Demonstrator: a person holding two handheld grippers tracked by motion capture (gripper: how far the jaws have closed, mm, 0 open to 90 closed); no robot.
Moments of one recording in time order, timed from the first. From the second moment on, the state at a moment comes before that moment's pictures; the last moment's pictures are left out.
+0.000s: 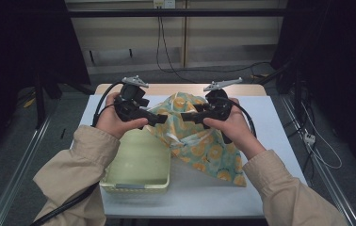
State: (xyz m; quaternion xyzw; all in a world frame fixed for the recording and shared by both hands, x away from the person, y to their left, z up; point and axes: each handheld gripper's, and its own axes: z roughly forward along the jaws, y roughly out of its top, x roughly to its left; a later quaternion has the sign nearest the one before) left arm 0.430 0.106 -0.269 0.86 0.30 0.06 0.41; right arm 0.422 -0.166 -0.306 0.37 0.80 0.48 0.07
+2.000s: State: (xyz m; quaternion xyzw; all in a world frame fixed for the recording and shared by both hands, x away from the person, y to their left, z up) left arm 0.391 0.172 -0.334 0.85 0.31 0.07 0.41; right arm 0.363 -0.240 -0.346 0.33 0.83 0.45 0.09
